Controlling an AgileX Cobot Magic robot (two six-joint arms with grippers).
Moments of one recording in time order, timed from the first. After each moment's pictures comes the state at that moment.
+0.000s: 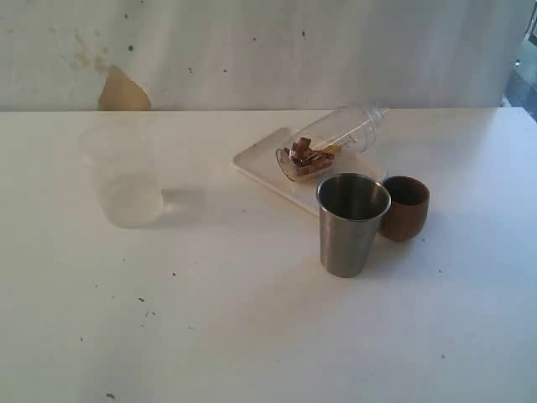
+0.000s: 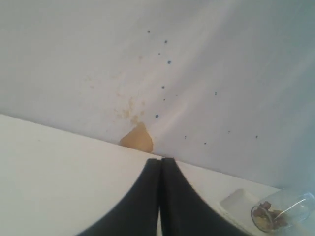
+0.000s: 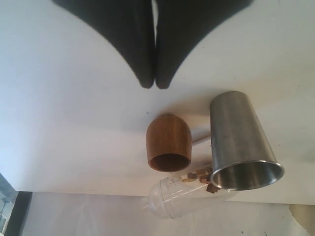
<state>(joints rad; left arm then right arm) 0.06 0.00 -0.46 -0.15 0.53 -0.18 0.05 0.01 0.00 -0.02 0.32 0.05</state>
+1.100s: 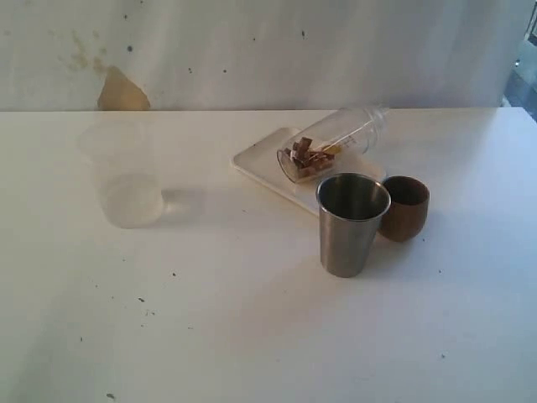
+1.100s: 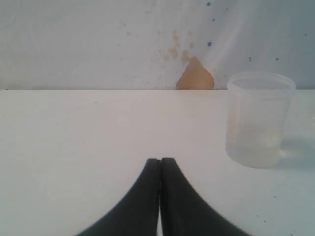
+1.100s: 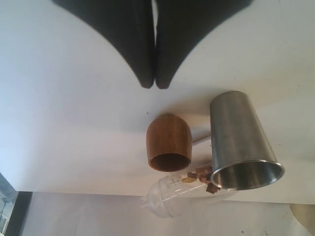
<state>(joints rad) 0.08 0.00 -0.01 -0.06 0.22 0.09 0.05 0.01 0.00 -0.02 0.32 0.05</state>
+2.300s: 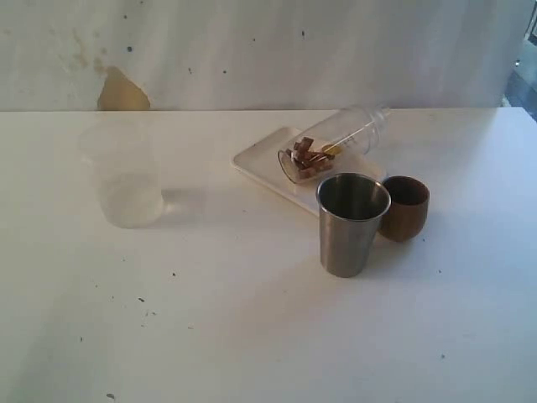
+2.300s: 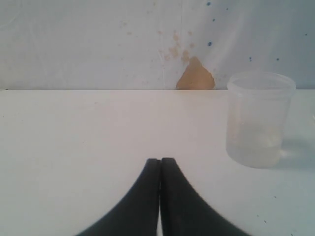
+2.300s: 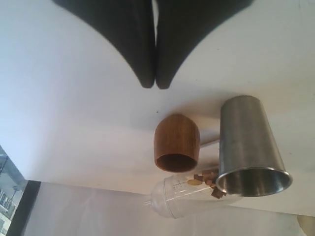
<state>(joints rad) 0.08 0.00 -0.01 -0.06 0.22 0.09 0.05 0.01 0.00 -0.08 0.32 0.01</state>
